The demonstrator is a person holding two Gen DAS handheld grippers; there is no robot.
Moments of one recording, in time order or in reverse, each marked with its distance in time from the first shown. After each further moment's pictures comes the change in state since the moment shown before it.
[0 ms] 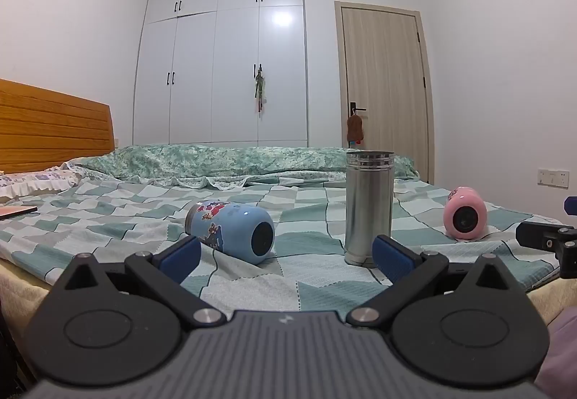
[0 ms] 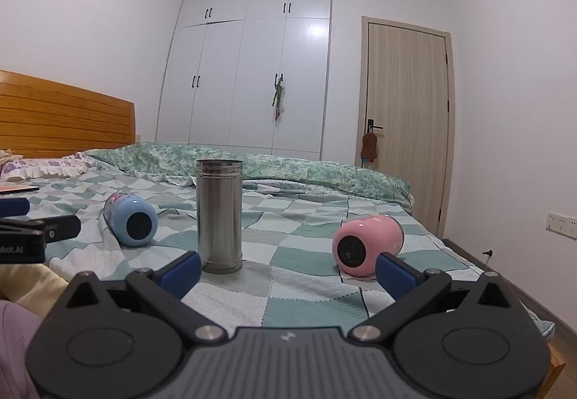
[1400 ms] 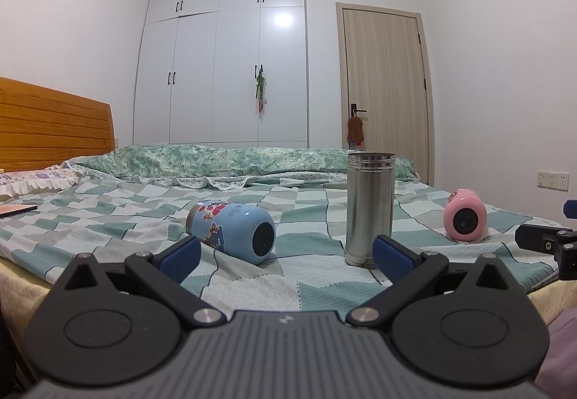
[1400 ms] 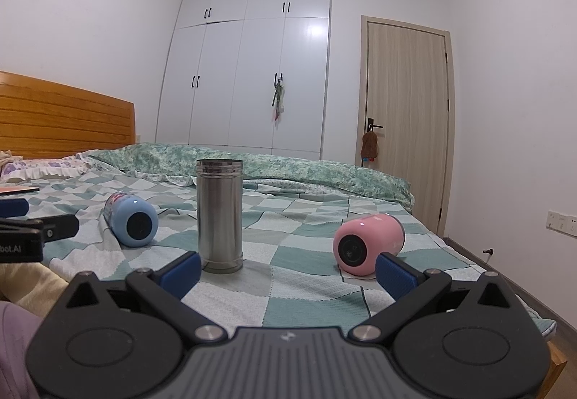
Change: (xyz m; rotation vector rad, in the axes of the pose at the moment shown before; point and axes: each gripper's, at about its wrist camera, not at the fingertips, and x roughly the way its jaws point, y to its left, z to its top) left arm 0.003 0.000 0.000 -0.005 -0.001 -0.001; right arm -0.001 0.000 0.000 0.002 -0.001 0.002
